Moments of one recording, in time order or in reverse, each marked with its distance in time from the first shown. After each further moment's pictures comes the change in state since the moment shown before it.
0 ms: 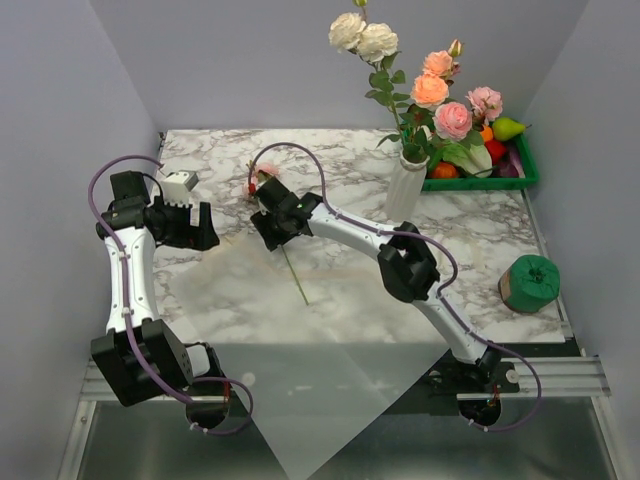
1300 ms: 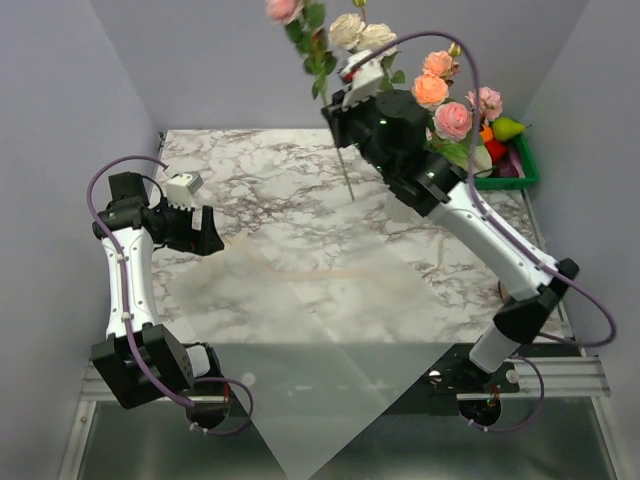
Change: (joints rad) left arm 0.004 -0.019 0.030 -0.112 0.102 0.084; right arm -0.105 -0.738 -0.206 0.338 0.174 -0.233
